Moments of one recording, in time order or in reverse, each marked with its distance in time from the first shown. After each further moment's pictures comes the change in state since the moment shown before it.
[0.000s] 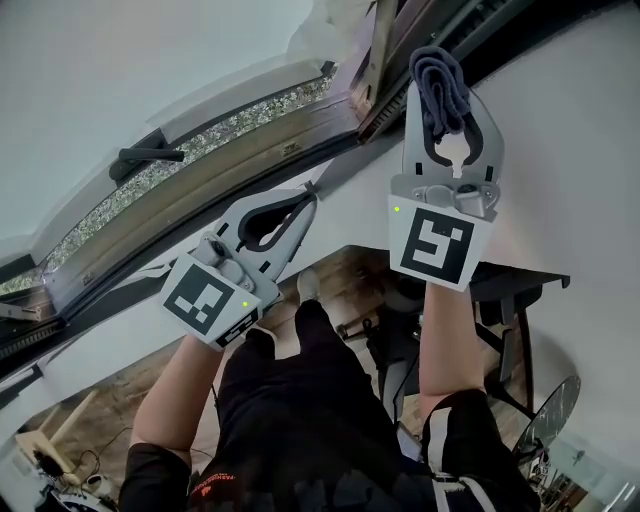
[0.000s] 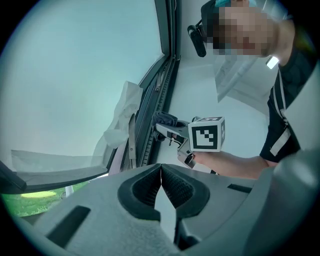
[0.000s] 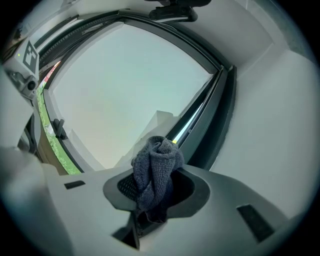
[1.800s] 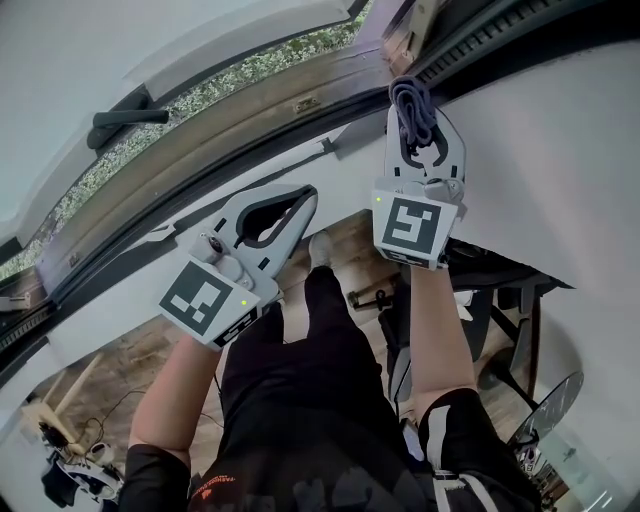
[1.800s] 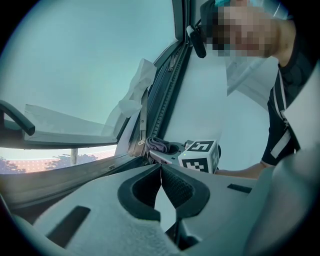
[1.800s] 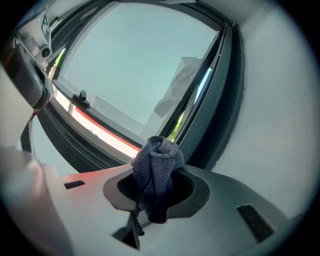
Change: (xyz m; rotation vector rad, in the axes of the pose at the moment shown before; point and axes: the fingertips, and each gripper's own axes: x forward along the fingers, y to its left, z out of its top) left arm -0.009 0.021 -0.089 -0.093 0.128 0.053; right arm -0.001 0.132 -0.155 0.181 0.211 0.150
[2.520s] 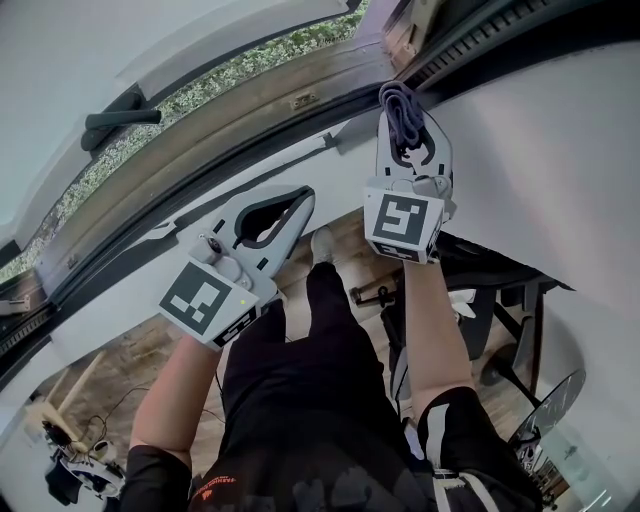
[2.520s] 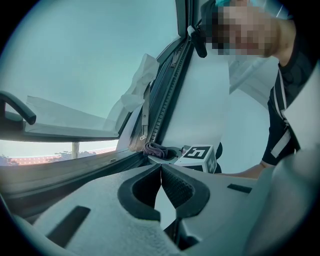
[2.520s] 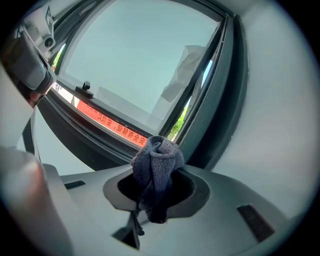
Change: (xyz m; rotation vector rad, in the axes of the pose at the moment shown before) left arm 0.005 0.005 -0.017 -0.016 0.029 0.009; right arm 0.011 0.022 -0.039 0.017 0.063 0.033
